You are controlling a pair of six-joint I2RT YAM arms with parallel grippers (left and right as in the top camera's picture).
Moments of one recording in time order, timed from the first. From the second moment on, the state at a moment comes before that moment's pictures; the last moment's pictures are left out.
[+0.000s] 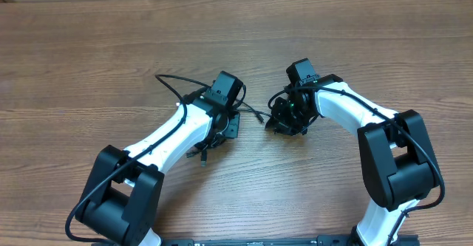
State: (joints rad) left arm -0.52 1.76 1.13 -0.69 -0.04 -0.39; right arm 0.34 1.94 1.19 -0.69 -0.47 0.67
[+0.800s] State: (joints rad) left arm -0.52 1.84 1.19 -0.83 -0.09 -0.39; right arm 0.34 1.94 1.19 -0.69 -0.46 0.66
